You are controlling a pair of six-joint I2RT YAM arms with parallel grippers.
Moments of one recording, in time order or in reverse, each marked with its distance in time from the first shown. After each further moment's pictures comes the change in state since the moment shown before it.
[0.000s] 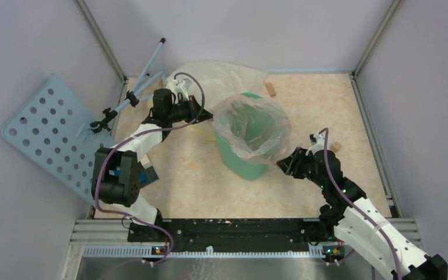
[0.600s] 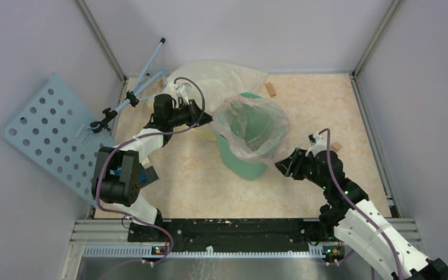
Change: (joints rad) left arm -0.003 0.001 -0.085 0.134 0.016 -0.046; right arm 0.000 -0.018 0.009 -0.015 -0.051 -0.007
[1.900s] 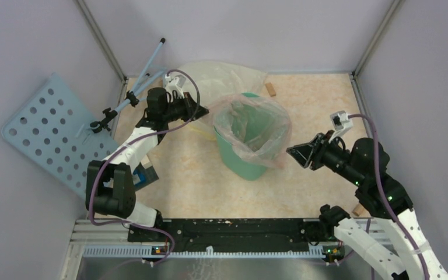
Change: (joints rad) left arm 0.005 -0.119 0.074 -0.166 -0.105 0.051; right arm 0.000 -0.061 0.508 -0.355 -0.067 -0.165
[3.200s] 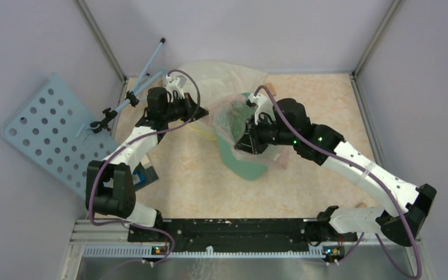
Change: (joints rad) left arm 0.000 0.000 0.014 -0.053 0.008 0.016; right arm 0.349 0.695 0.365 0.111 -0.150 -0.199
